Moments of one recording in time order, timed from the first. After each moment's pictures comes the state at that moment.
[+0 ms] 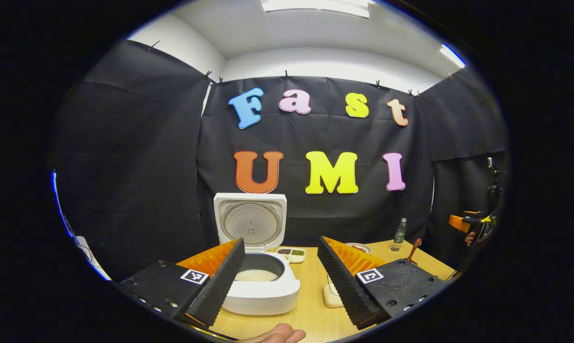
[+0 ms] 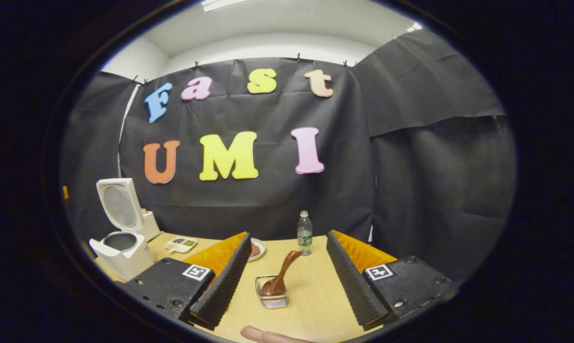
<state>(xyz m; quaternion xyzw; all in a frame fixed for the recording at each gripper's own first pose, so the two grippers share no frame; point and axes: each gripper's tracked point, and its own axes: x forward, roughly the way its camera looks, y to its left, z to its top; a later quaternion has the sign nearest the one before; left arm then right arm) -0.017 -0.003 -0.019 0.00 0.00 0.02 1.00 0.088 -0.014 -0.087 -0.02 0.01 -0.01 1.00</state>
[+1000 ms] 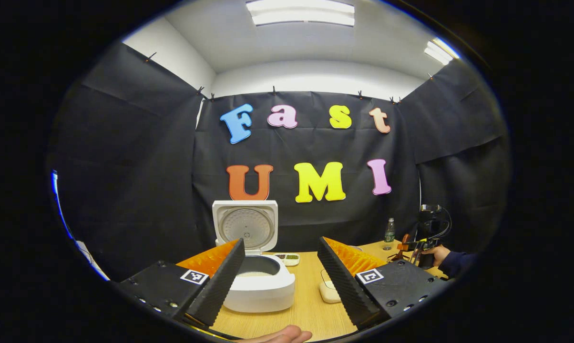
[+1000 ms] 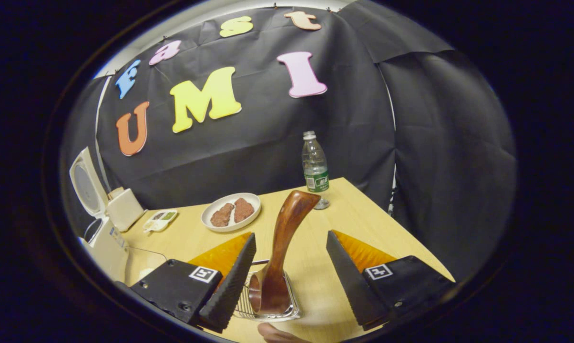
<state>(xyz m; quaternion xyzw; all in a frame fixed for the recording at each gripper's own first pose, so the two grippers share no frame) -0.066 -0.017 -0.032 0.02 -0.04 -0.02 1.00 0.259 -0.021 -0.282 0.05 0.17 0.01 0.98</state>
